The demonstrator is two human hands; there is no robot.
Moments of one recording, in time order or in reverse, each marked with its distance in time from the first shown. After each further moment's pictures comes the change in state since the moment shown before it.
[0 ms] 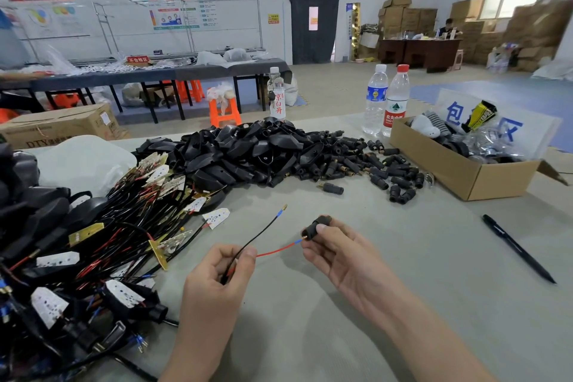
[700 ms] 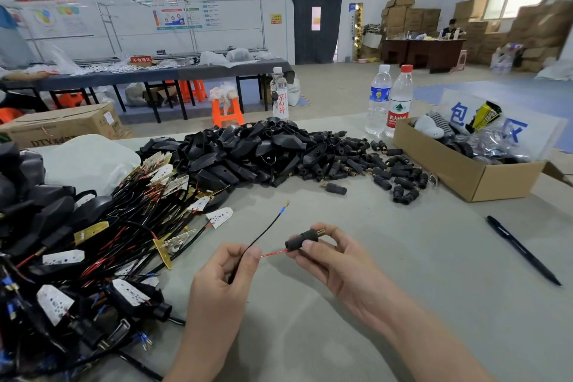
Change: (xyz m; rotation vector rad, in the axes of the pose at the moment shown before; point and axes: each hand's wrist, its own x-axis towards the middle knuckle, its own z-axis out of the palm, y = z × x) left_hand -0.003 0.007 -0.001 -0.024 -0.047 0.033; right_hand -0.003 0.010 0.004 -0.026 -0.066 0.030
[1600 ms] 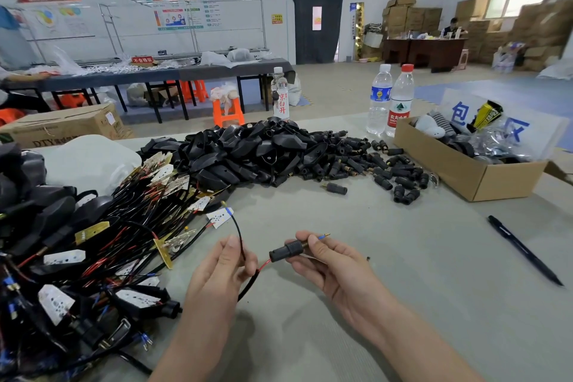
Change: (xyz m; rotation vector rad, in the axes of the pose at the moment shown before) left_hand 0.008 0.001 -0.001 -0.557 -0.105 -0.219; right_hand 0.000 0.010 0.006 0.026 0.076 0.033
